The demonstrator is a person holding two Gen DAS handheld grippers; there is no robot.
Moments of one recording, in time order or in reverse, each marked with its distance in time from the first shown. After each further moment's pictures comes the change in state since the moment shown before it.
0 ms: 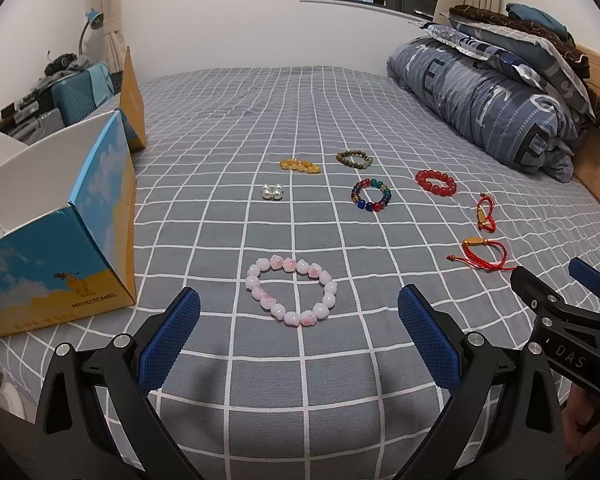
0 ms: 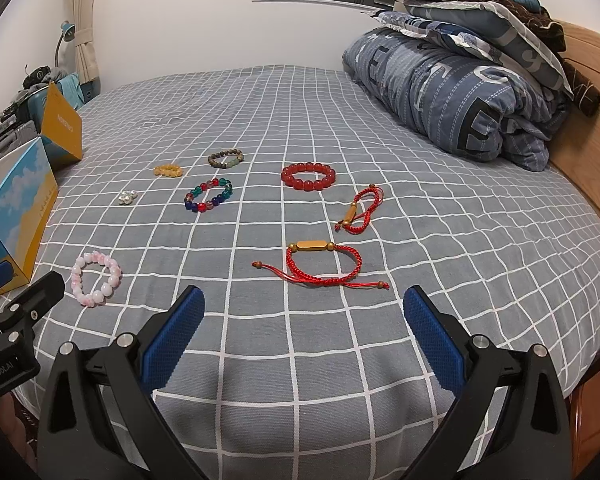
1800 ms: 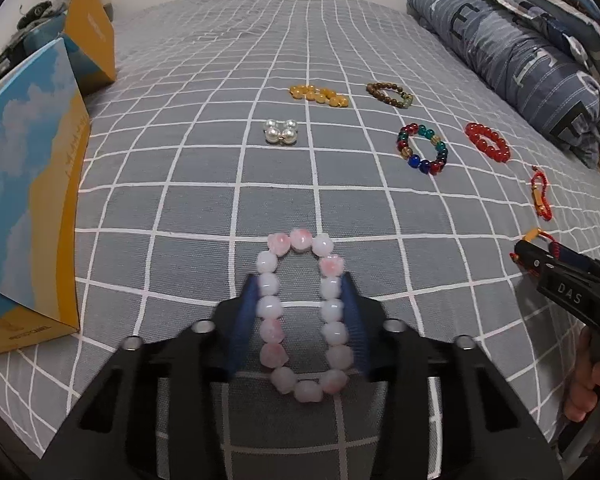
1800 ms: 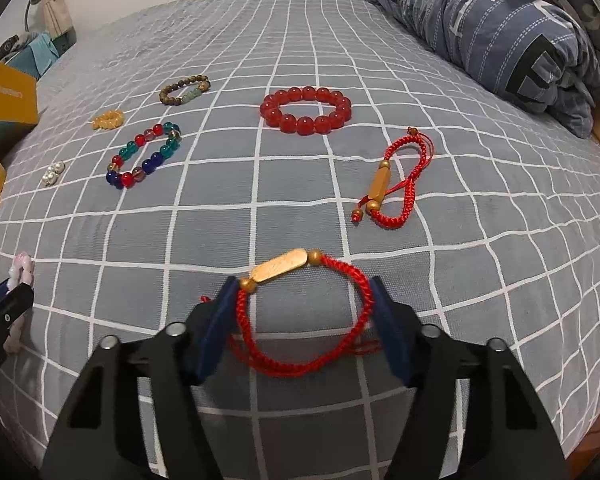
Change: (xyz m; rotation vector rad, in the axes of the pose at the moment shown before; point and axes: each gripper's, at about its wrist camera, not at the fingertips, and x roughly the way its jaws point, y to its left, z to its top) left arm 0.104 0.022 0.019 -0.037 0.277 -0.034; right arm 0.132 -0.009 0.031 -0.005 0.301 0.021
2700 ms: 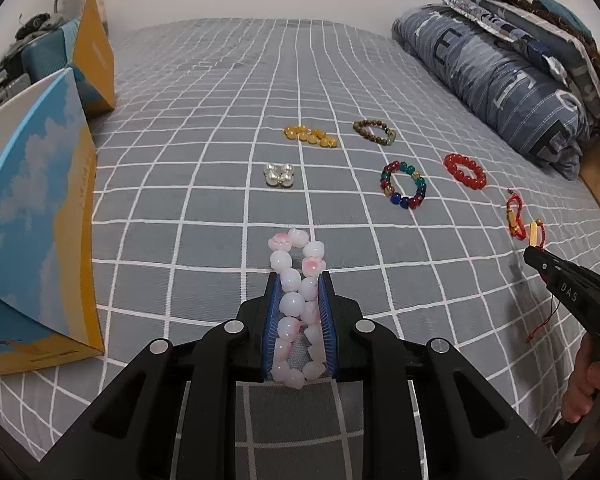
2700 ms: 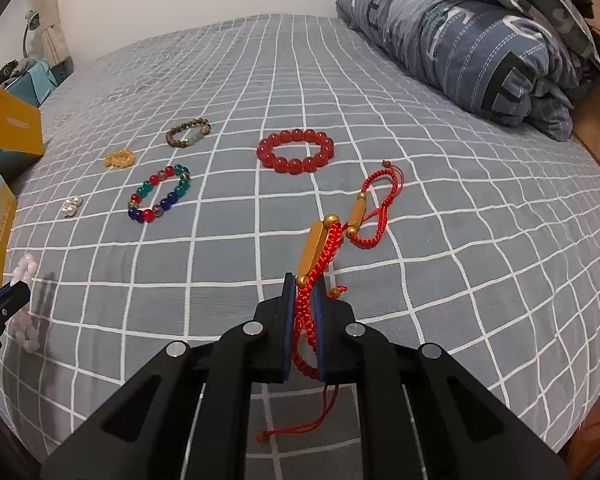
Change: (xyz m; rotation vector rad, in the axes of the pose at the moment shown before) left arm -0.030 0.007 0.010 0.012 -0.098 -0.050; right arm -0.041 -0.002 0.000 0.048 -0.103 -0.017
